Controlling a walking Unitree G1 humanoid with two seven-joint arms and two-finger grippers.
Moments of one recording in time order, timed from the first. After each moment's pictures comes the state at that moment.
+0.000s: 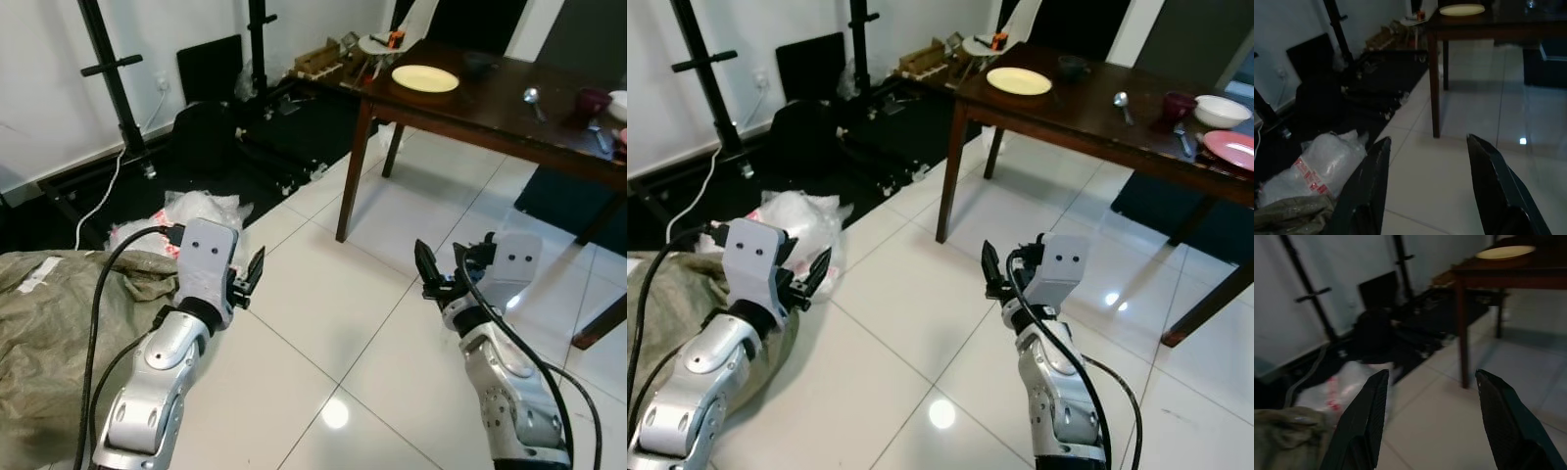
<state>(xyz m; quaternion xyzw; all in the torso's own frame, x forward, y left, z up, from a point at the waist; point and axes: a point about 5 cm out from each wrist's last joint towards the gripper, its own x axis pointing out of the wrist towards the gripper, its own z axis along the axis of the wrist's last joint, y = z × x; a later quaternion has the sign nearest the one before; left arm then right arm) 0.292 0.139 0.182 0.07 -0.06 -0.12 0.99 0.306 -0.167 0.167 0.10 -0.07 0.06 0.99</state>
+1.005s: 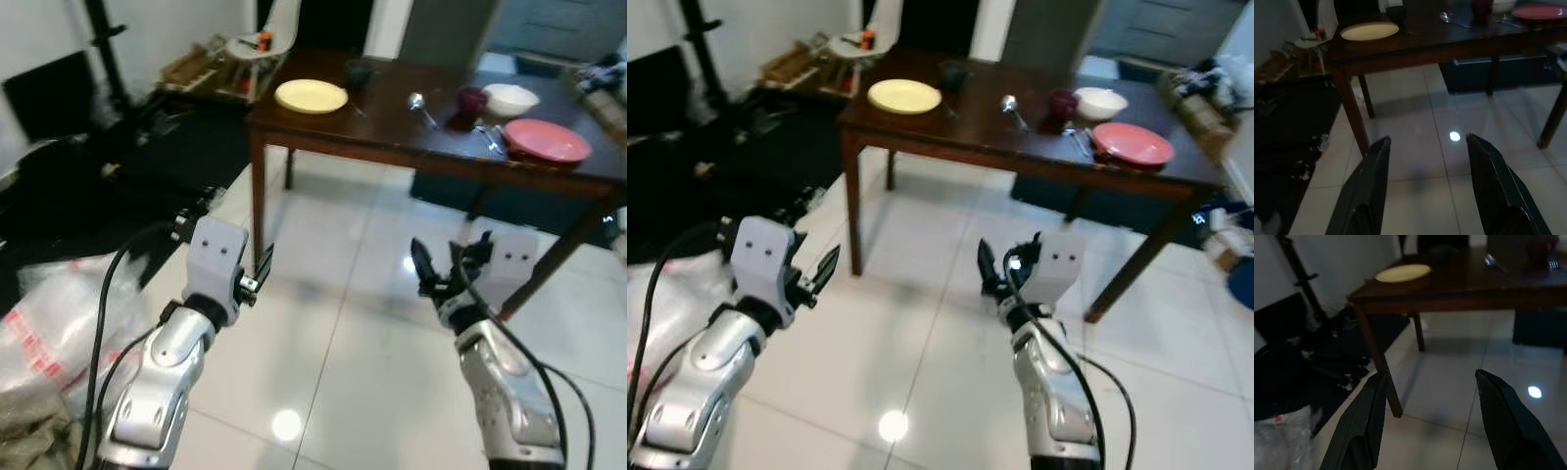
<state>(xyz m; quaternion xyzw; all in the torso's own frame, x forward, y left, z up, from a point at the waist) 0.294 0.134 0.179 0.08 -0.06 -0.14 0.99 0.306 -0.166 0.166 0.10 -0.07 0.06 0.99</state>
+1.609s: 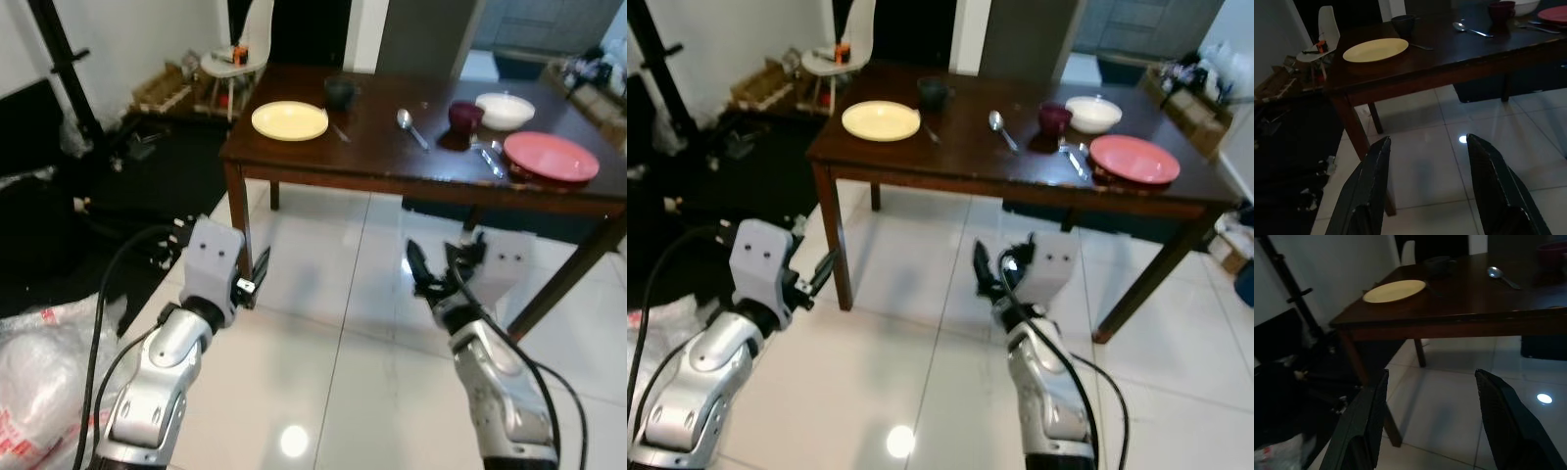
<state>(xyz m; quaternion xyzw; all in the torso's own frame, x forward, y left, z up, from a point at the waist) 0.296 0.135 0.182 0.08 -0.07 -0.14 0.98 0.308 -0.164 0.169 0.10 -0.08 0.06 0.99</state>
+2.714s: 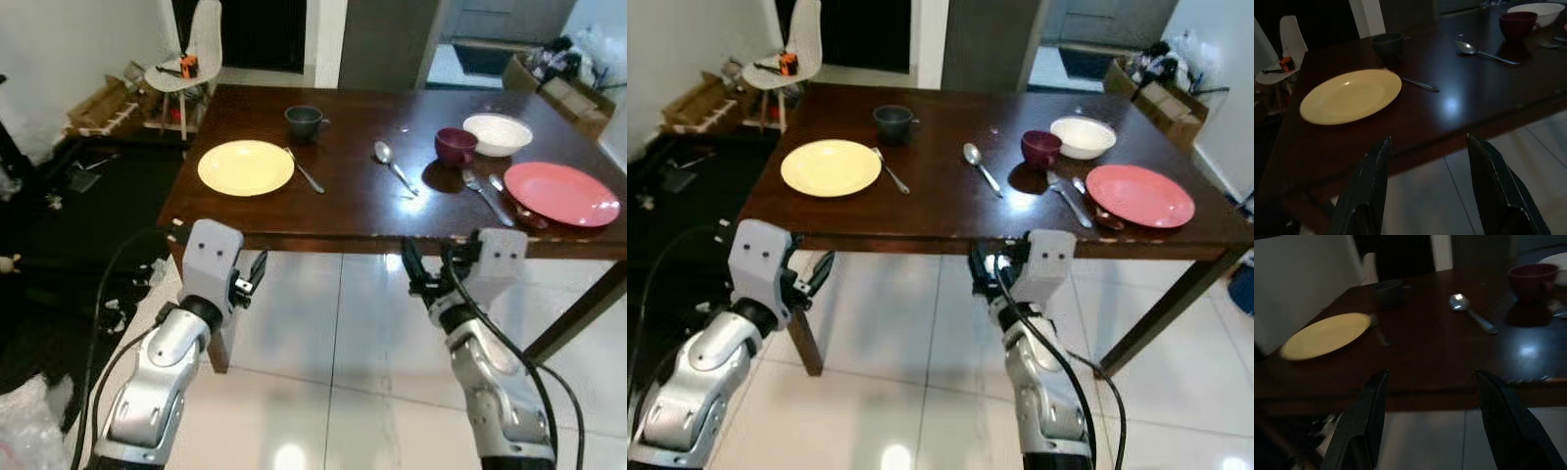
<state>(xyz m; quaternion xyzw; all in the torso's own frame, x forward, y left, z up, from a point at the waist) 0.297 0.135 0.182 0.08 -0.07 -0.14 0.98 0.309 -0.166 0.170 0.10 -0.08 0.05 0.99</state>
